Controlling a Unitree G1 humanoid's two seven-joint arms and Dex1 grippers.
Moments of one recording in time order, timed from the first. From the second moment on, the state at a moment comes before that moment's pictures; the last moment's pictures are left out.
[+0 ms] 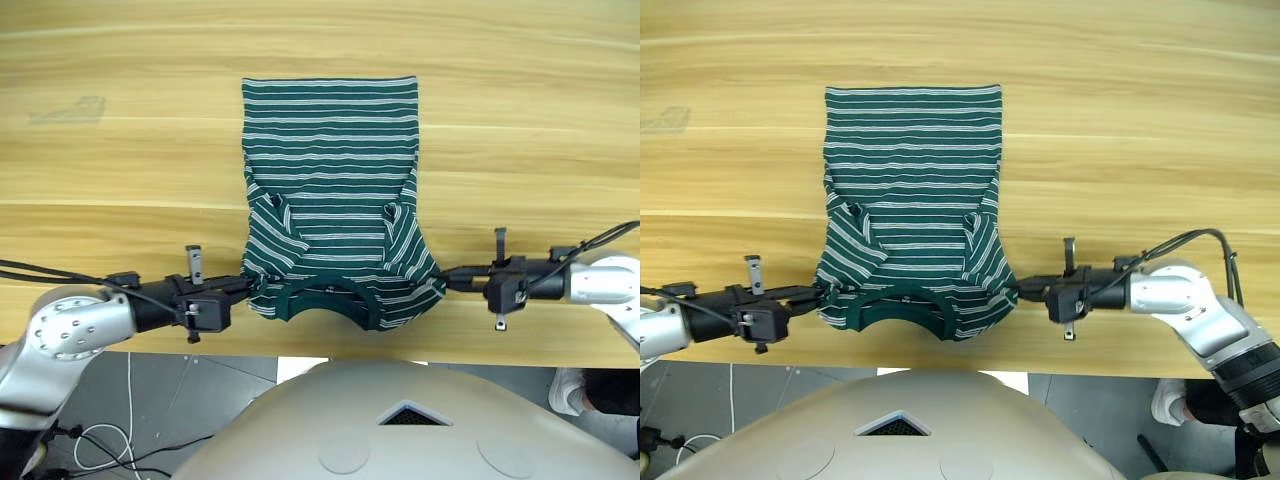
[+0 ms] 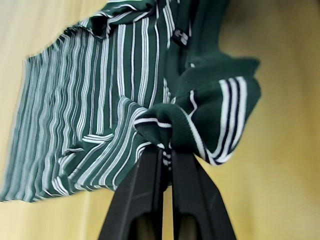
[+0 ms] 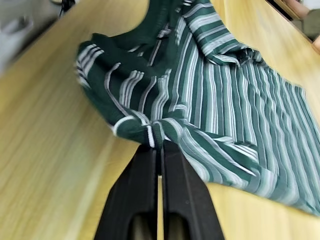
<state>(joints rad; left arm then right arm) 0.72 1.14 0.16 -0.52 -0.13 -0.26 -0.90 0.08 -1.15 0.47 -0.16 0.28 -0.53 0.87</state>
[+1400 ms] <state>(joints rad) -0.38 0.69 -0.11 0.54 -0.02 -0.21 -0.94 -0.82 -0.33 0.34 1.11 -0.14 -0.56 0.76</state>
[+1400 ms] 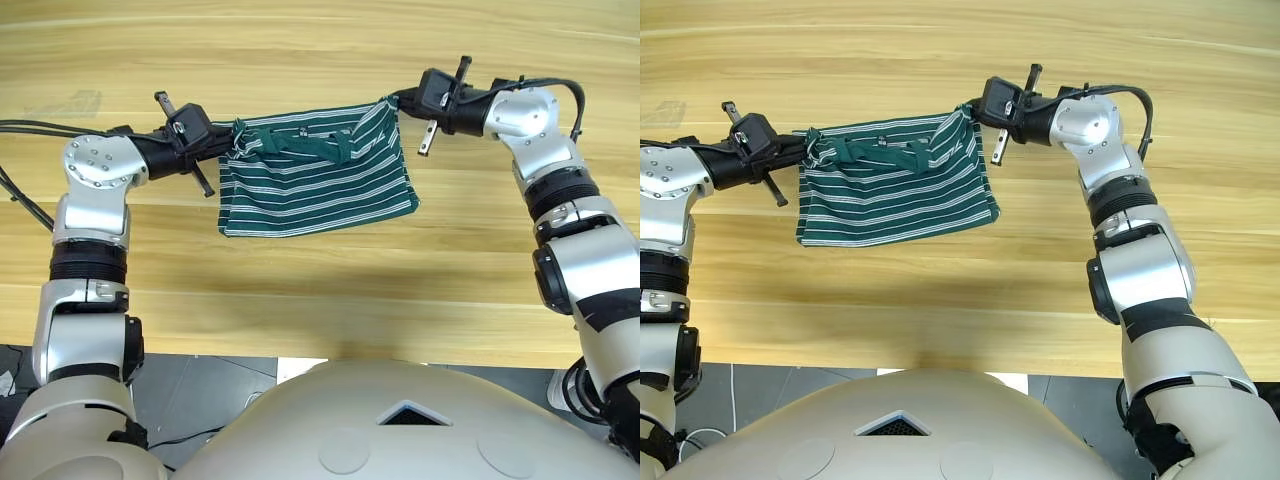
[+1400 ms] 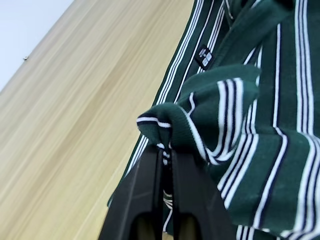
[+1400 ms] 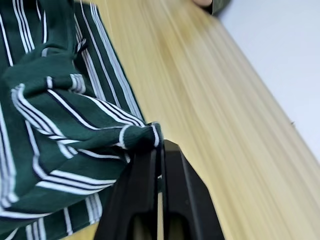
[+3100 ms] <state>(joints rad) -0.11 0.41 0.10 -0.04 -0.14 -0.20 -0.38 -0.92 -0.37 0.62 1.31 -0.67 -0.38 0.31</state>
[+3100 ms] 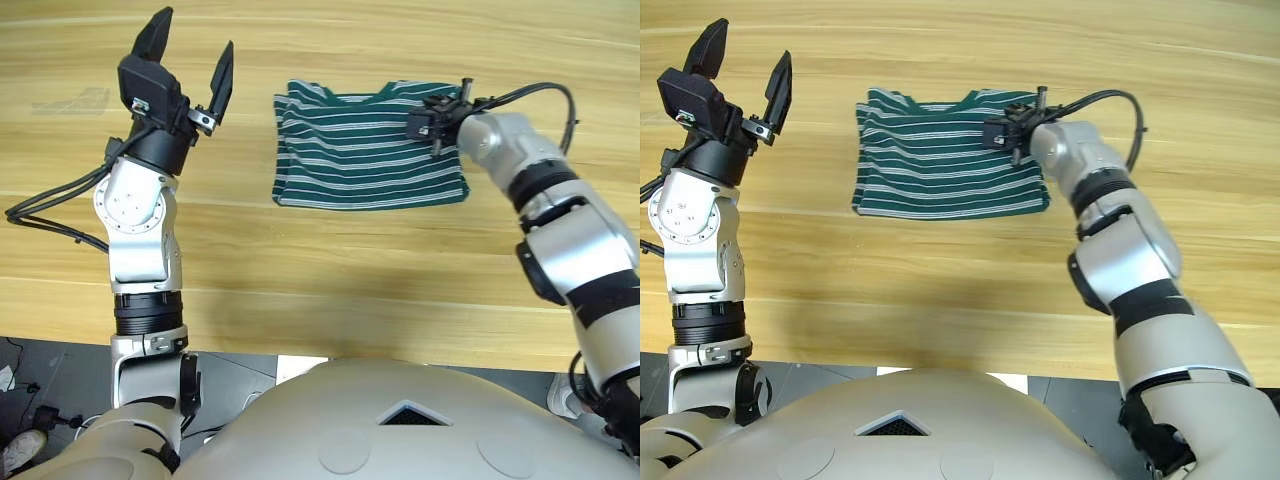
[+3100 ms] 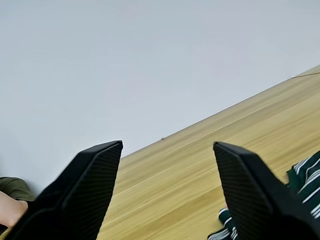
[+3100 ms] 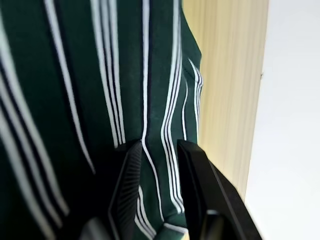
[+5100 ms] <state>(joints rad) -0.06 0.33 0.03 -0.20 -0.10 -0.16 -0.35 -0.19 -0.36 0.80 0.10 -0.36 -0.45 0.85</state>
